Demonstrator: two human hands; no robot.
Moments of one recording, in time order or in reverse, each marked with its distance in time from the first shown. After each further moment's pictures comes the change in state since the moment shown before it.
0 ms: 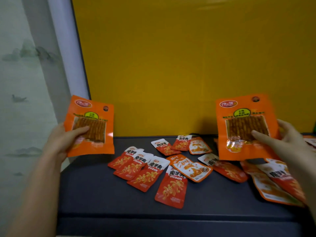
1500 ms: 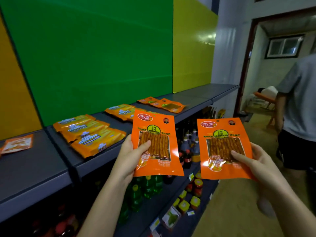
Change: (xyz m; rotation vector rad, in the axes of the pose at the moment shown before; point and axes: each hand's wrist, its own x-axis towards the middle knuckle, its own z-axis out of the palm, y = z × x) left_hand -0.616 0.097 0.678 -0.415 -1.238 -0.125; right_hand -0.113 0.072 -0.726 -0.137 0.684 0.249
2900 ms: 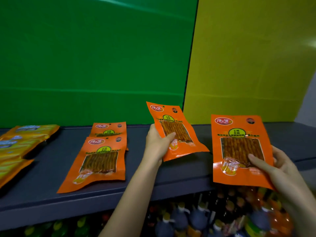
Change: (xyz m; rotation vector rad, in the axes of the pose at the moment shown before) left_hand 0.526 -0.092 0.330 0.199 0.625 0.111; right_hand 0.680 0.007 -0.018 0.118 -0.494 -0.057
